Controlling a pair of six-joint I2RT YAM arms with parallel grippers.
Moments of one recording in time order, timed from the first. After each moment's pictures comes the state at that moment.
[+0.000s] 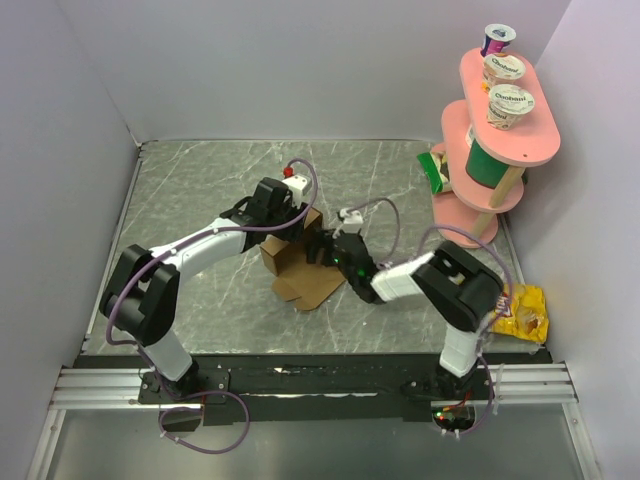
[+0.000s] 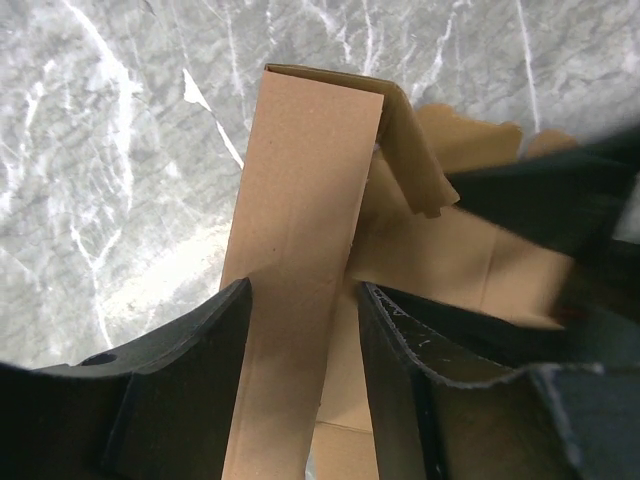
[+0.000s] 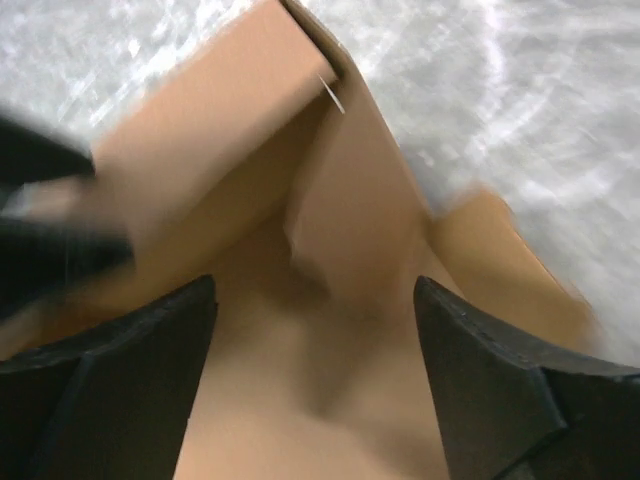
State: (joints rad) left arm -0.57 1.66 1.14 -0.18 0.04 -0.08; right arm 0.76 1.86 0.77 0.73 0.31 0.54
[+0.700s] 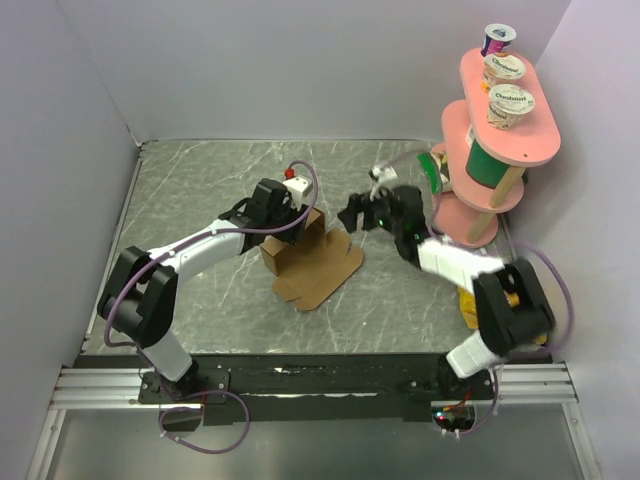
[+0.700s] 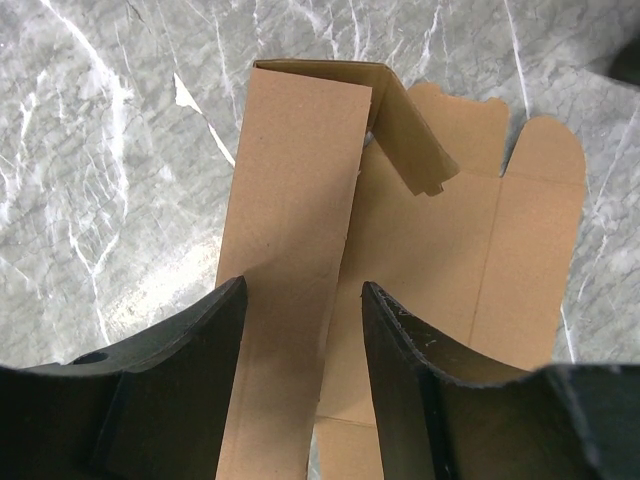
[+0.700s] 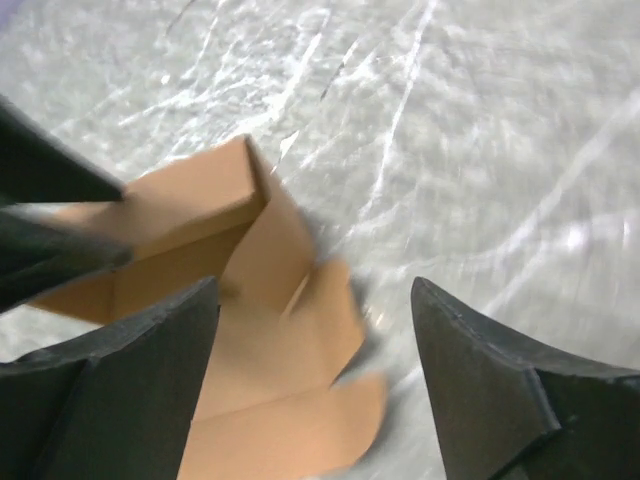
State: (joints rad) left arm -0.57 1.64 1.13 -0.17 0.06 -0.04; right arm 0.41 1.46 0.76 0.41 -0.19 0.20
